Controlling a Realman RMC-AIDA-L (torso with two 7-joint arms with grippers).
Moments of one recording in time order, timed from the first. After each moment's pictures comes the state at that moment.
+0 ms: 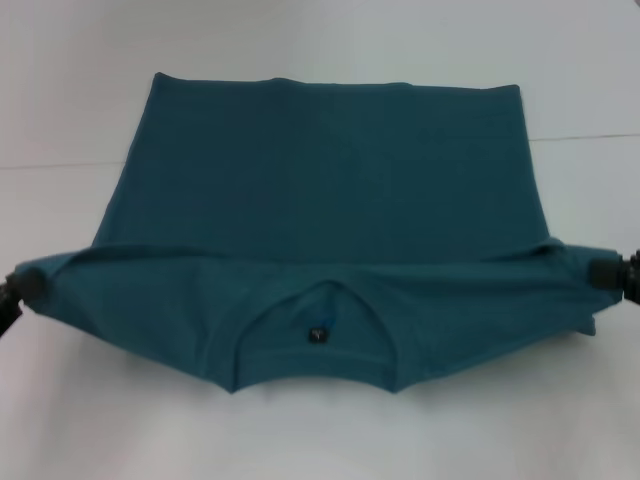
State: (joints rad) left arm -0.30 -2.12 -2.86 -0.78 -1.26 1.73 -1.49; right arm 0.32 2.09 -0.43 -1.16 -2.02 -1.85 1.72
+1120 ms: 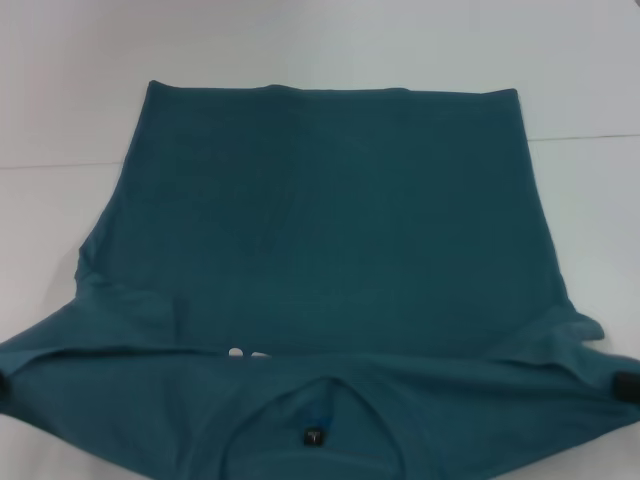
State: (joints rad) left arm -0.12 -2.11 -2.88 -0.66 -1.31 1.91 -1.26; right arm 0.17 2.10 -0.45 -1.13 -2.00 -1.98 1.55
